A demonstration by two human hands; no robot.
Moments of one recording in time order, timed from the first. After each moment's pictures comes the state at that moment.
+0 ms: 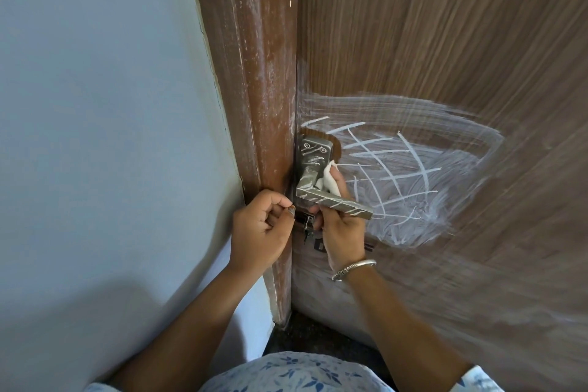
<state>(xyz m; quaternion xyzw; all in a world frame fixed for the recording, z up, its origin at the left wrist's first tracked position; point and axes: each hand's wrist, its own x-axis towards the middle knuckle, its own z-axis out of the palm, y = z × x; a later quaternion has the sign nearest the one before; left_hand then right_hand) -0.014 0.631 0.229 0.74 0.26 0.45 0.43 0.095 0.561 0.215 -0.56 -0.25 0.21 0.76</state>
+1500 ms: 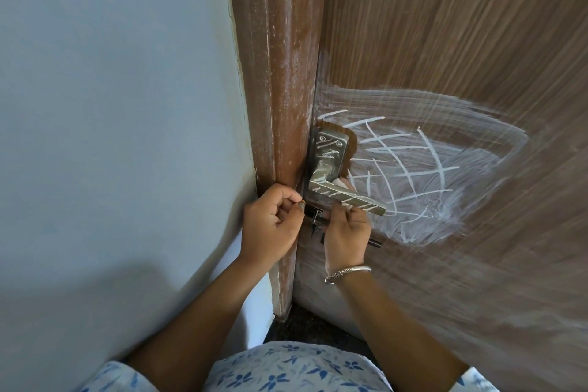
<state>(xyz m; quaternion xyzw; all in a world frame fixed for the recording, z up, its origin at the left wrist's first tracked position) -0.015 0.634 0.221 0.75 0.27 0.45 0.41 0.081 0.569 0.194 -0.65 -0.12 0.13 0.74</state>
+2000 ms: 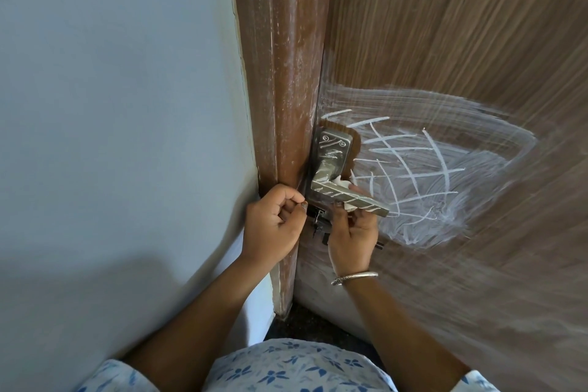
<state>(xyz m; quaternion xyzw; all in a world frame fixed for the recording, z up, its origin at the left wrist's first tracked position) -0.015 0.632 0.221 0.74 0.27 0.44 0.42 0.084 0.558 0.188 -0.66 -0.25 0.02 0.71</state>
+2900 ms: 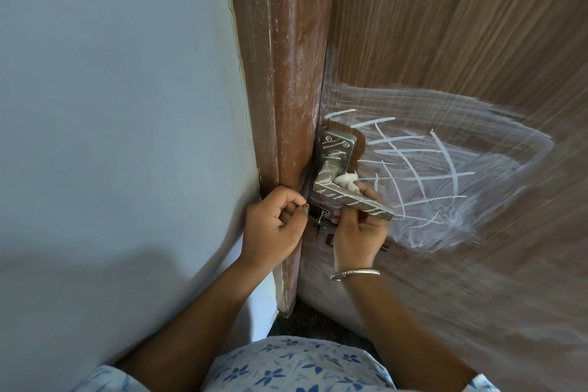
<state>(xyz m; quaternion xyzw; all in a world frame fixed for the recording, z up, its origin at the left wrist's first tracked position) -0.014 0.634 0.216 0.75 0.28 0.44 0.42 0.085 0.567 0.204 -0.58 -0.14 0.06 0.80</state>
